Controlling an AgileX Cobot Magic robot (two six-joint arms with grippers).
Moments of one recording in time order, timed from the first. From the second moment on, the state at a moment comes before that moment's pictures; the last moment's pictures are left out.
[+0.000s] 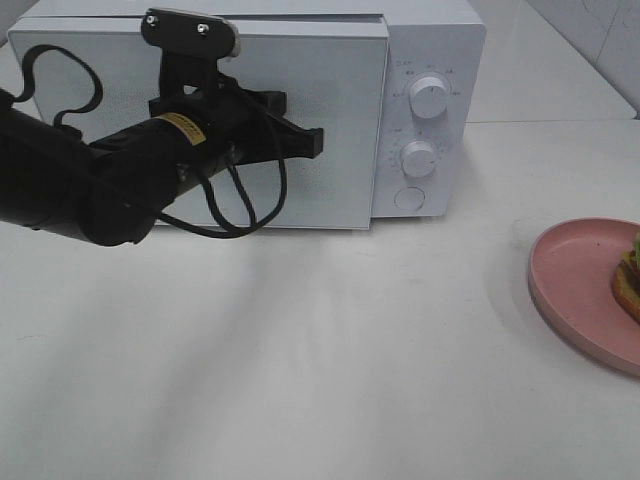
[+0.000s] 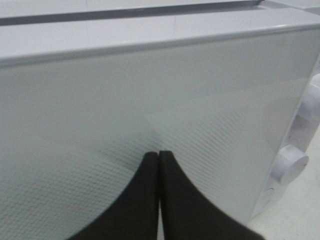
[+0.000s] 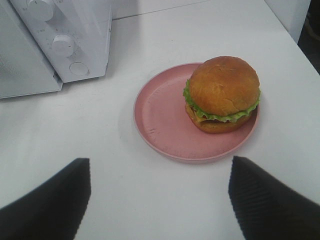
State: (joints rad) left arm -0.69 1.93 -0.96 -0.25 -0.69 0.09; right arm 0.11 0.00 -0.52 -0.11 1.04 0.29
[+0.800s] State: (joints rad) left arm -0.73 2.03 -1.17 -0.44 -0.47 0.27; right arm 0.11 0.00 -0.52 -0.11 1.04 0.29
